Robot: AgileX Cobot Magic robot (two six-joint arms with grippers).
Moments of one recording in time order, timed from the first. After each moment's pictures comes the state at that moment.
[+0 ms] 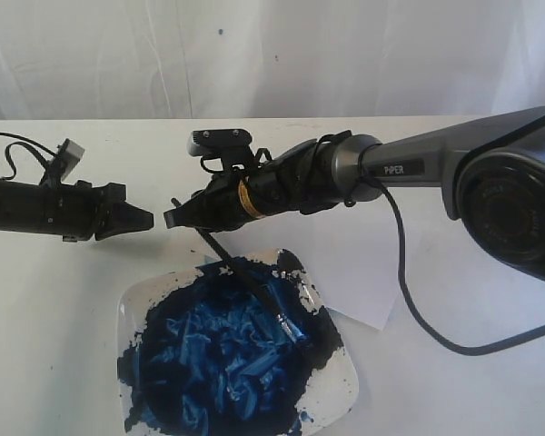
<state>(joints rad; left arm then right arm) 0.01 2.13 -1.16 -1.56 0.91 1.38 0.72 2.31 -1.60 -1.74 -0.38 1.89</state>
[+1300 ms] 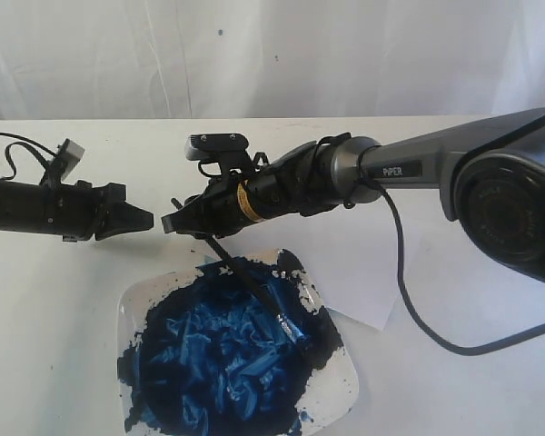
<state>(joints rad) 0.01 2.13 -1.16 -1.56 0.91 1.38 0.72 2.32 -1.60 -1.74 -0.42 1.89</state>
